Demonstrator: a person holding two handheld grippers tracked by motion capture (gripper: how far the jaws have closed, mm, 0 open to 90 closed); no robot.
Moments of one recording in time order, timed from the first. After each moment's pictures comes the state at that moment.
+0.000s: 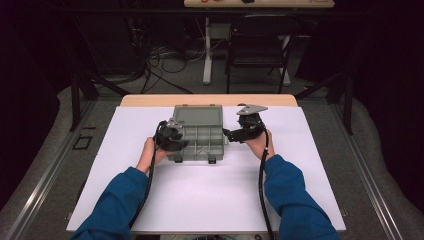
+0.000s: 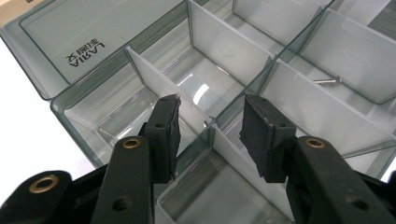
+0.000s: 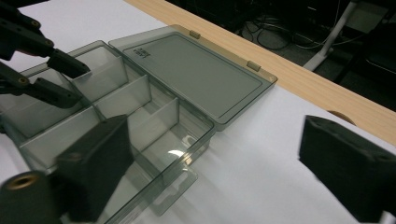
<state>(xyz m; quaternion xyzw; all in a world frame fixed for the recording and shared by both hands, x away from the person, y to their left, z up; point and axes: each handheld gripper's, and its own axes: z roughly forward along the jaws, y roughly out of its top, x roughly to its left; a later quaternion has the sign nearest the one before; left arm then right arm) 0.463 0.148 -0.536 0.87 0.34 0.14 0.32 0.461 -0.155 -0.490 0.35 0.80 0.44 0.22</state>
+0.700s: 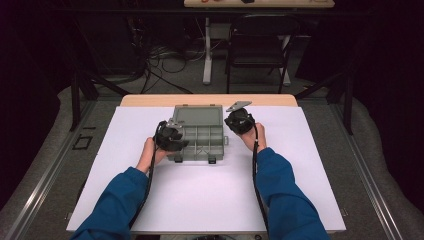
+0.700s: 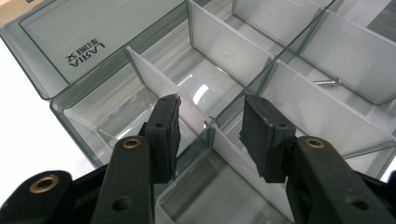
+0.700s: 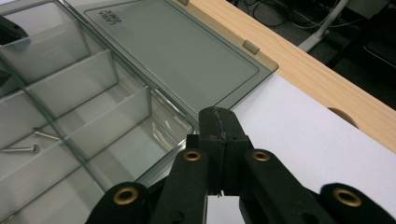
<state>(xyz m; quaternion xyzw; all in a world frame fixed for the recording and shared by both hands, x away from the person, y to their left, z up) 0.463 0.149 -0.536 0.87 0.34 0.14 0.33 0.501 -0.133 -0.510 0.34 0.83 0.36 0.23</state>
